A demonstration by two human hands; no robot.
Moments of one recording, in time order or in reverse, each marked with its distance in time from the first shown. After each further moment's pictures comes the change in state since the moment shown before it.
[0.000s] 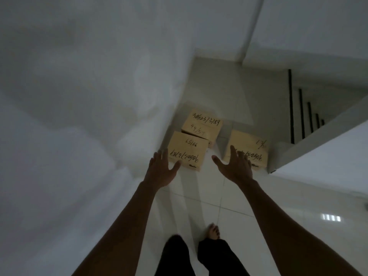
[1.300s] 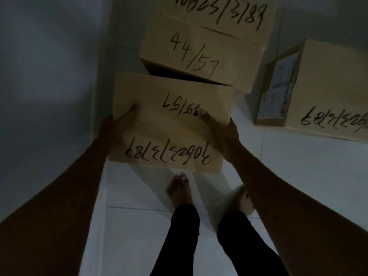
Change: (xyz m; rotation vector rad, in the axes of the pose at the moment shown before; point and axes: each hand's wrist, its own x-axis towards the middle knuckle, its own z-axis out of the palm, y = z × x) left_hand 0.490 -0.207 0.496 0.151 -0.271 -0.458; right_hand 0.518 0.076 0.442 0.981 -0.153 0.626
